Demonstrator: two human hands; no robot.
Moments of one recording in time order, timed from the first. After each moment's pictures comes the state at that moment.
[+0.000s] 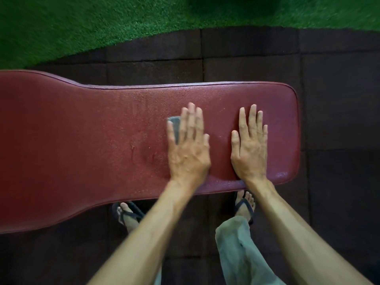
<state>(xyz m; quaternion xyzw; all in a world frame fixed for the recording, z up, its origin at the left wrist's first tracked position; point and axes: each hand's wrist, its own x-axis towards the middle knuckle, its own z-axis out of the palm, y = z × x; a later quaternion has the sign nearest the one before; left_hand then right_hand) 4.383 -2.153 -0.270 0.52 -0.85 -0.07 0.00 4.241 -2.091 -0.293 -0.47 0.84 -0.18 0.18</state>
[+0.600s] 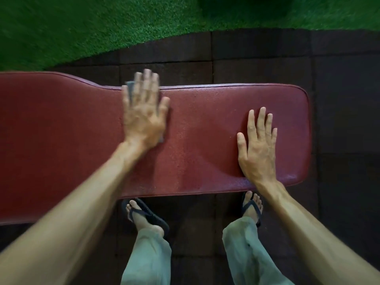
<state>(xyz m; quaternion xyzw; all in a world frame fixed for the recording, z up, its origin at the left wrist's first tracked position) 4.463 -2.272 -0.255 0.53 -0.84 -0.06 -0.02 4.247 -2.092 -0.286 -0.47 0.84 -0.16 0.20</state>
